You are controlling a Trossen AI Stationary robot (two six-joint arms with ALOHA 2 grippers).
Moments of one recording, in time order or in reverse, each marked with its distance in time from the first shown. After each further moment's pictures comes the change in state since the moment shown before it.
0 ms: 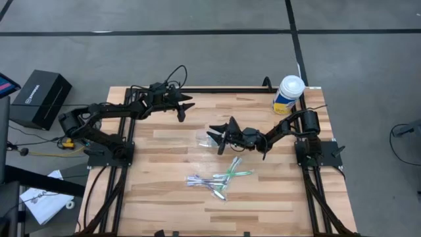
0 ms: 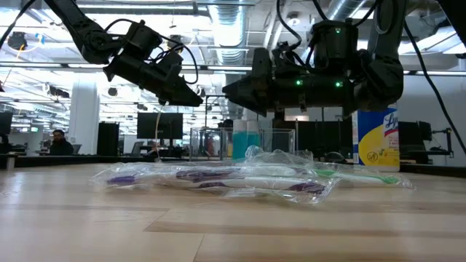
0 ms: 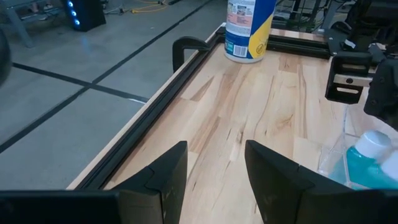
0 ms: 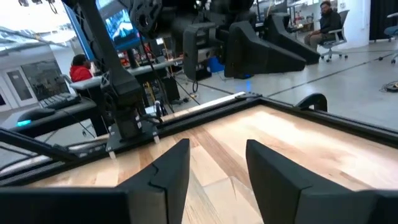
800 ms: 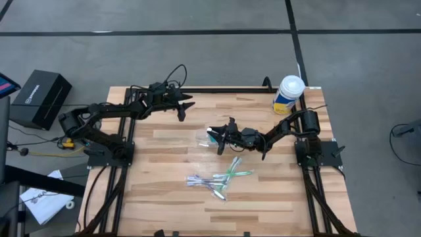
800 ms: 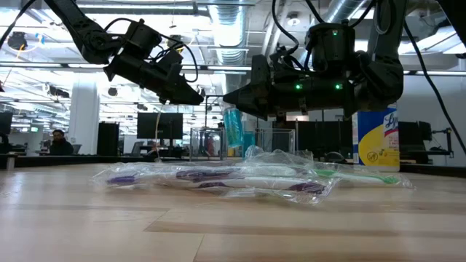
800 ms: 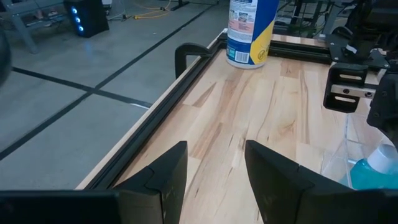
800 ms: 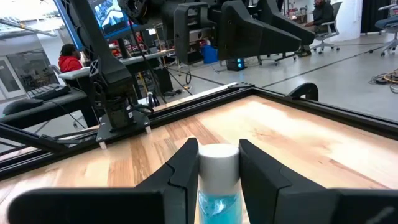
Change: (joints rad) left arm 0.000 0.000 0.000 0.023 -0.006 0.000; right arm 0.000 0.000 0.000 -0.050 0.021 0.004
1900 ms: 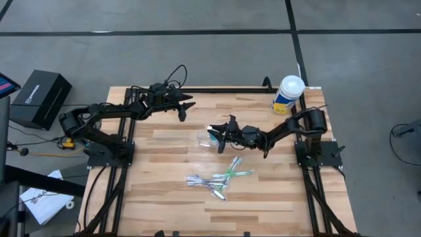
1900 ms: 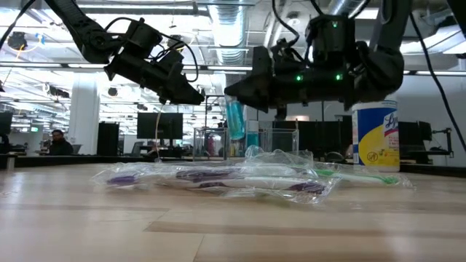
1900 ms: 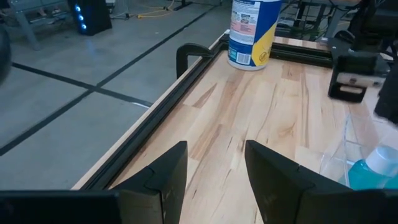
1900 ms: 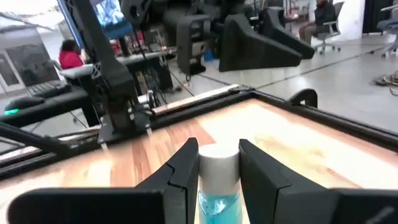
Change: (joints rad) left arm -0.018 0.000 0.000 0.005 -0.026 -0.027; right arm -0.009 -0.081 -0.001 -0.088 -0.011 -0.013
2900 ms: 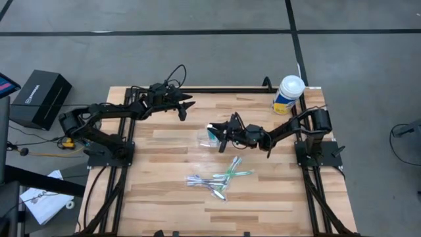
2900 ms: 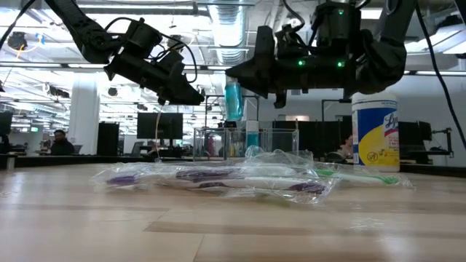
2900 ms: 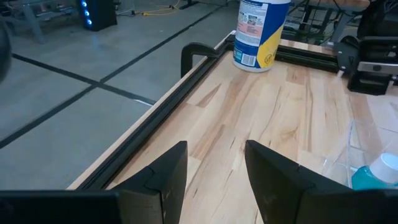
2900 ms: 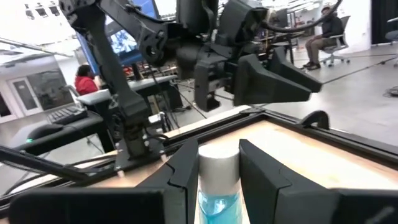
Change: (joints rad) left arm 0.000 0.000 0.000 0.000 -0.020 -0.035; right arm 0.011 -0.051 0.001 0.036 -0.012 0.020
